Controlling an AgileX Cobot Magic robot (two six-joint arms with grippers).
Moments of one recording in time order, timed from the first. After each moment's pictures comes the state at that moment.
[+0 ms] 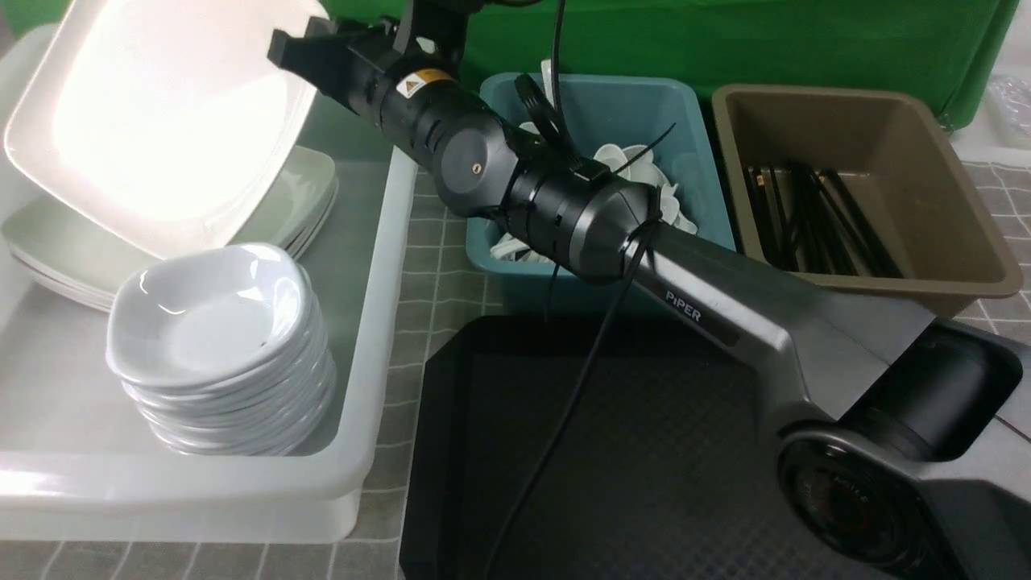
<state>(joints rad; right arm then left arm) 0.74 2.49 -2.32 0.66 -0.26 -0.10 0.31 1.09 -1.22 -0.28 0.95 0.00</state>
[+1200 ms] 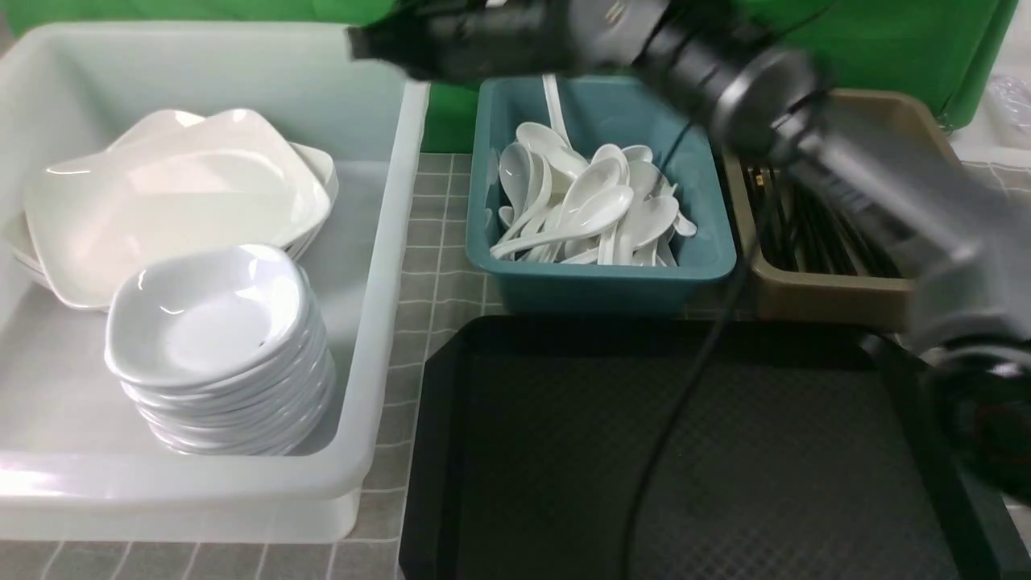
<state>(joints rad) 0.57 2.24 -2.32 0.49 0.52 -0.33 0.31 1.13 -1.22 -0.26 0.97 0.00</state>
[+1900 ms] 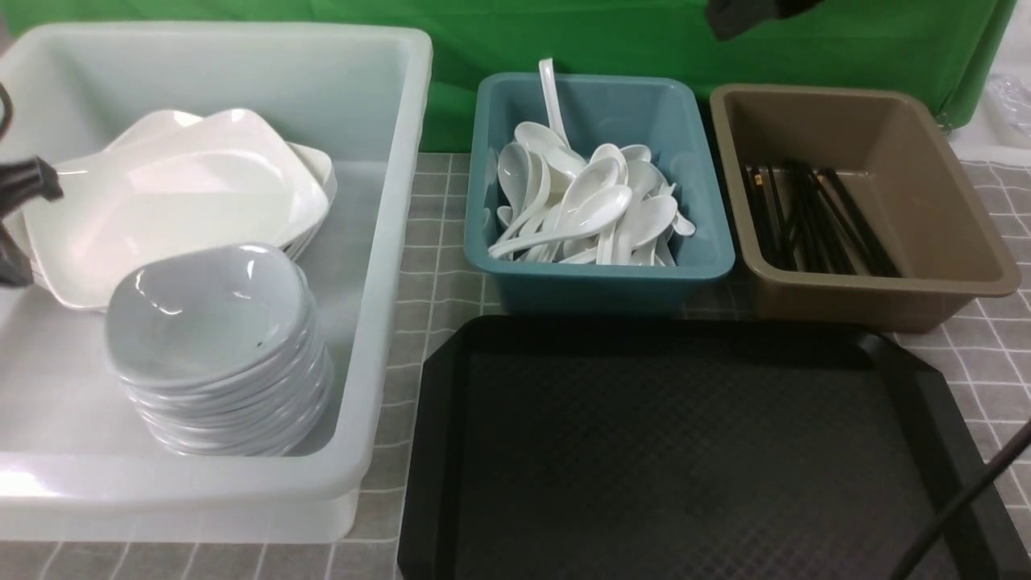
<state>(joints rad) 0.38 1.87 -2.19 0.13 1.17 -0.30 0.31 1.59 -1.22 -0.16 0.83 -0.06</state>
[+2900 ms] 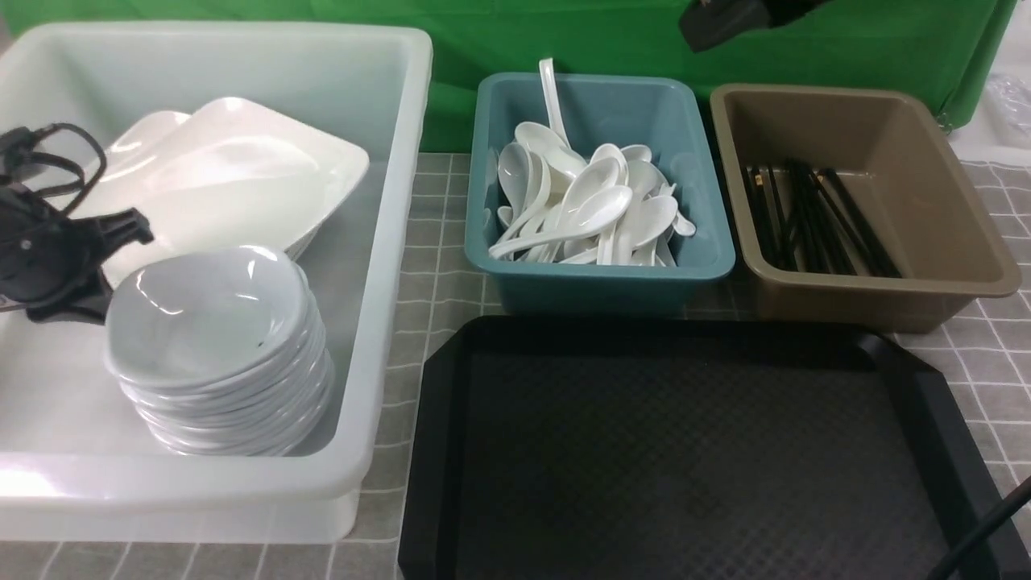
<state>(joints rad) 0.38 1.84 -2.15 0.27 1.17 -0.36 0.24 1.76 -1.22 -0.23 0.74 -0.06</state>
